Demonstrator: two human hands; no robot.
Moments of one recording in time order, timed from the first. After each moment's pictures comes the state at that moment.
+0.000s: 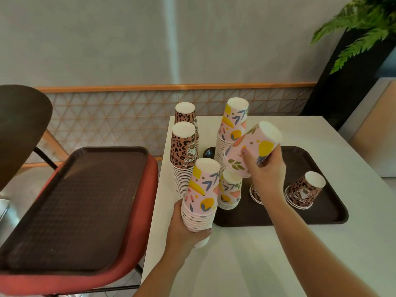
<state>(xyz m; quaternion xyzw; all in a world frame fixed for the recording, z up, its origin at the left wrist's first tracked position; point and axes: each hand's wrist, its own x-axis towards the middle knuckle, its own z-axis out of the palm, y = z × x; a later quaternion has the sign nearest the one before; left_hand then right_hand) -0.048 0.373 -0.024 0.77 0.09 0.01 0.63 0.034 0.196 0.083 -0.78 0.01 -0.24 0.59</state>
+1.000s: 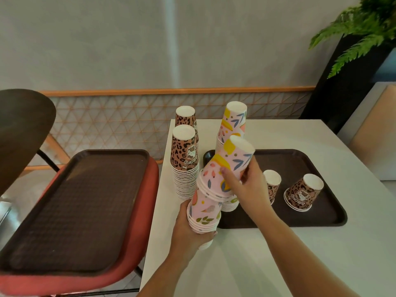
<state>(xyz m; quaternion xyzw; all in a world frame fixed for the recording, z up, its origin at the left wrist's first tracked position) -0.048 0.363 -0.019 0.77 0.06 0.01 0.64 0.007 0.217 0.083 -0.78 -0.07 -0.11 0.61</state>
